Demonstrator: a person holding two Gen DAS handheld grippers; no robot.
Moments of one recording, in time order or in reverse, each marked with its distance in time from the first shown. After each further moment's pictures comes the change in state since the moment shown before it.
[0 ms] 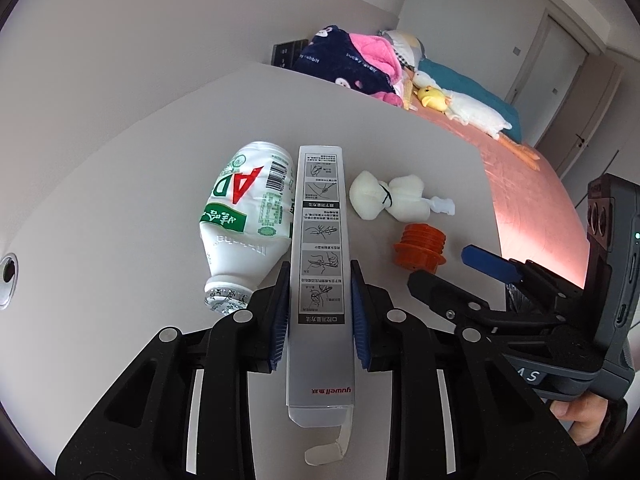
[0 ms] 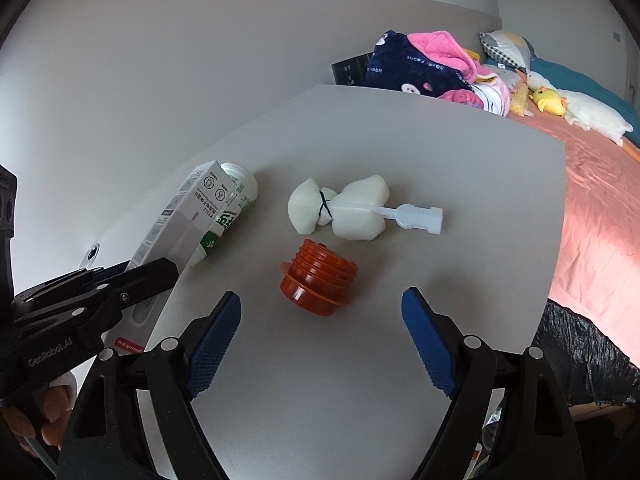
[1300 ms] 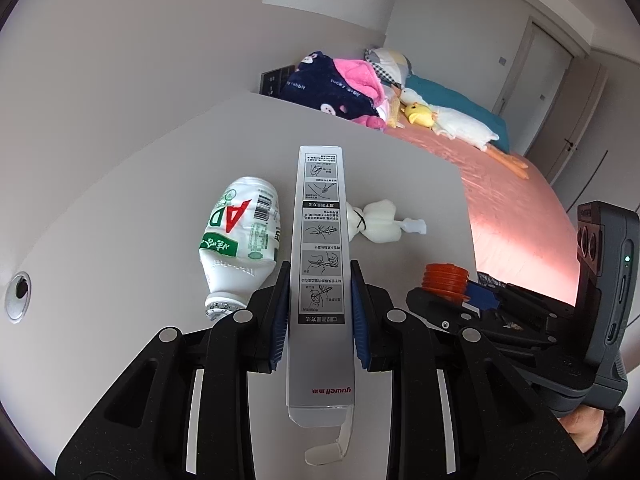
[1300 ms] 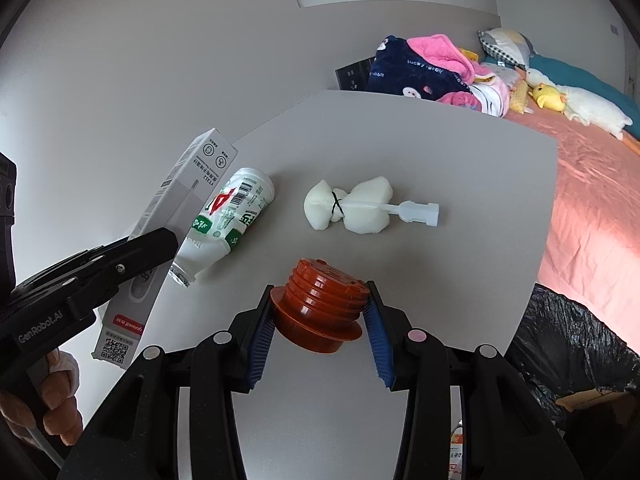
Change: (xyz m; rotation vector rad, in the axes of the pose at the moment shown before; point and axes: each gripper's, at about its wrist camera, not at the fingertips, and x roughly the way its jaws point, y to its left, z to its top) left arm -0.034 -0.015 0.004 0.032 -0.070 -0.025; right arm -0.031 0.004 -0.006 0.027 -0.010 0.030
